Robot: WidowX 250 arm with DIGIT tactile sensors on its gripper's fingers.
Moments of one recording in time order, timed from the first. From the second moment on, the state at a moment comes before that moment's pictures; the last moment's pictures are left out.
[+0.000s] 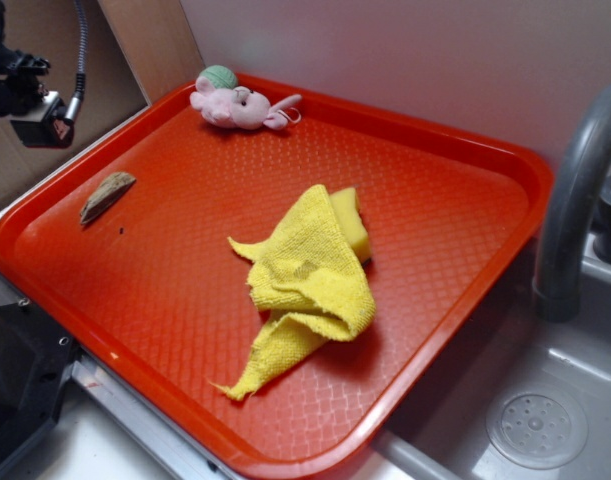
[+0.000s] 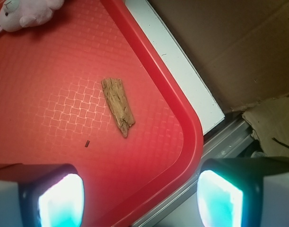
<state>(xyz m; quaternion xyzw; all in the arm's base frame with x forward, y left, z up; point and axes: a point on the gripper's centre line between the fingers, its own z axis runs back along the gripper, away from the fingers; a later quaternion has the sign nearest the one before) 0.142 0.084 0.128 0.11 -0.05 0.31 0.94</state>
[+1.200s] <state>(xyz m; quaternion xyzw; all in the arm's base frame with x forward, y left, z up) 0.170 0.112 0.028 0.01 -0.02 0.19 0.98</state>
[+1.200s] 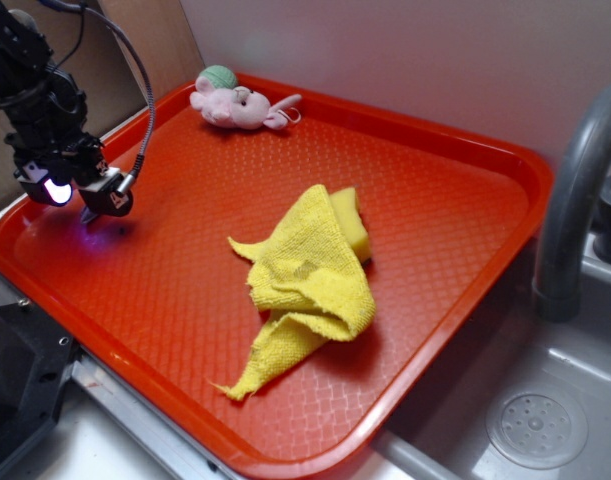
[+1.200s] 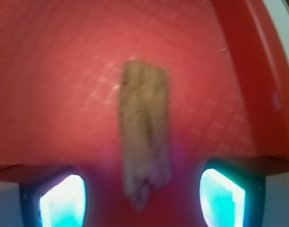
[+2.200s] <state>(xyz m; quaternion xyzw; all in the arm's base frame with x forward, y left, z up) 0.198 0.119 0.011 0.13 -0.06 0.25 0.96</state>
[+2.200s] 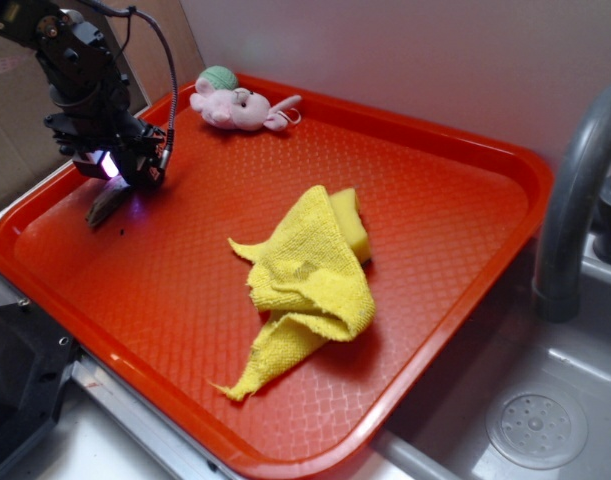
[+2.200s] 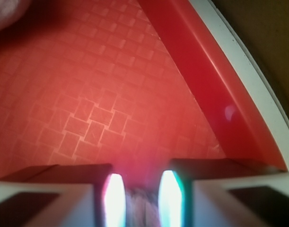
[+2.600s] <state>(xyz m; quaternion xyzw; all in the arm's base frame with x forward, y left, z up) 0.195 0.117 0.011 0.12 -0.06 0.25 0.96</state>
